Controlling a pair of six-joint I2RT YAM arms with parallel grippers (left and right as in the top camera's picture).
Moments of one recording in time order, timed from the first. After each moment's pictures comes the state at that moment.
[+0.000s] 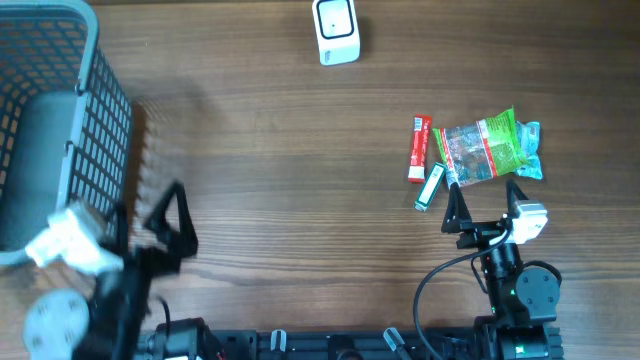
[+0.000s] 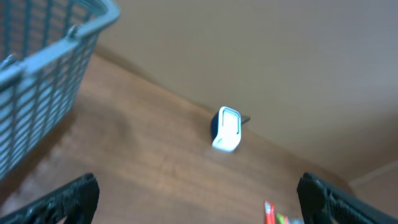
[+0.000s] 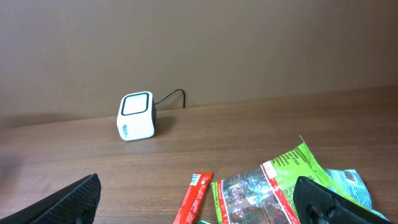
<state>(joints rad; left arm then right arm) 0.12 0.37 0.96 -0.83 0.16 -0.50 0.05 0.01 0.01 0.00 -0.04 0.16</state>
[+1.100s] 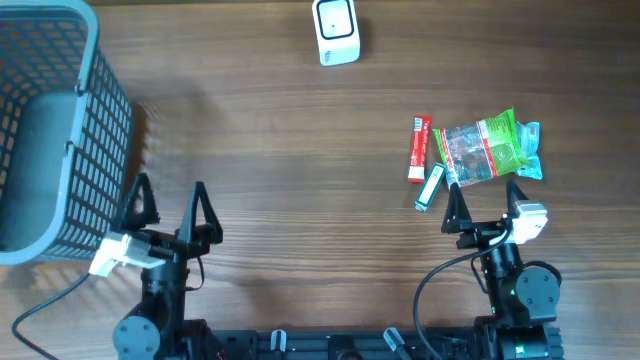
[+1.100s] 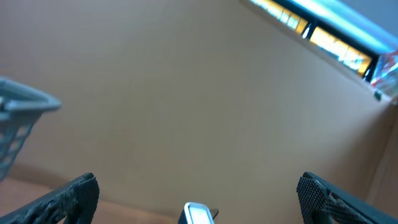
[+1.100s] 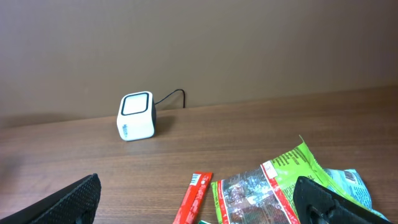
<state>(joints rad) 0.04 0.01 0.05 0.40 0.13 -0.50 0.05 0.01 0.01 0.00 -0.04 0.16</state>
